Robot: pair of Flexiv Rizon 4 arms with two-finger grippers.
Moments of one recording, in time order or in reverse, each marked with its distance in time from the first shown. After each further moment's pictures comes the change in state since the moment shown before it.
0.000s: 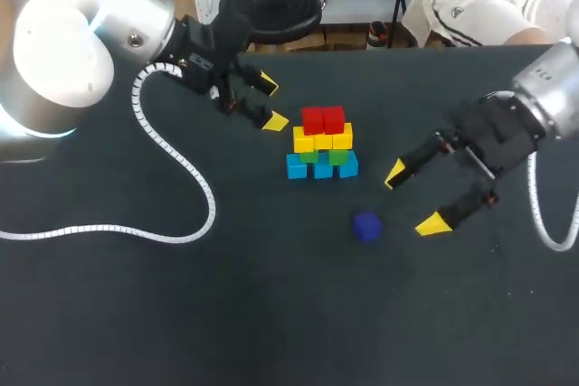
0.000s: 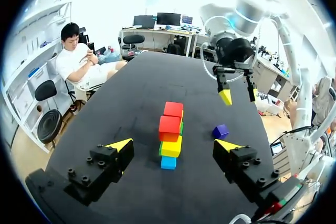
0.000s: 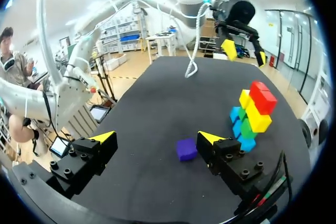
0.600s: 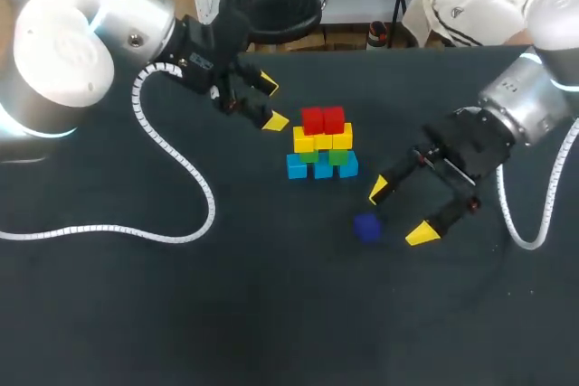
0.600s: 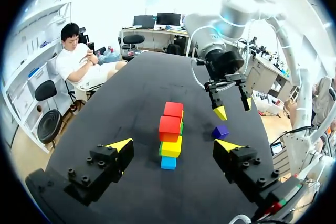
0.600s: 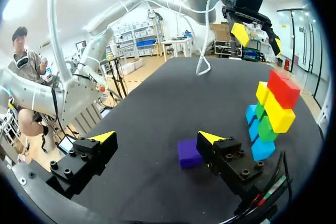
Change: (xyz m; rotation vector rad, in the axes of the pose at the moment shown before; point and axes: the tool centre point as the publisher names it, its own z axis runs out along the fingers) left arm 0.000 0.000 0.000 0.000 0.000 0.000; right arm 0.017 -0.008 0.024 -0.133 -0.061 -0.018
